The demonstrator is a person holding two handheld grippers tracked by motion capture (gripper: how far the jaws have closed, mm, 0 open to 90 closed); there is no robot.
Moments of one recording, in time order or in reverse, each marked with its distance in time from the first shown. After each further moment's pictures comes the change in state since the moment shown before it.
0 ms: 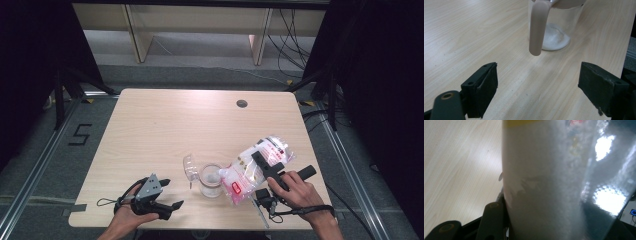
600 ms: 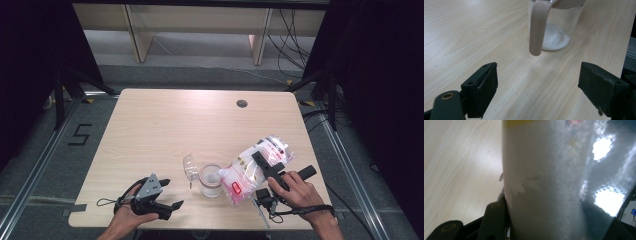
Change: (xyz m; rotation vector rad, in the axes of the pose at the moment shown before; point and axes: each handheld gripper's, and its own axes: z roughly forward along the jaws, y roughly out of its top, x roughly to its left) left arm 0.000 0.000 0.000 0.001 0.001 0.001; right arm 0.001 -0.001 0.000 -0.004 0.002 0.008
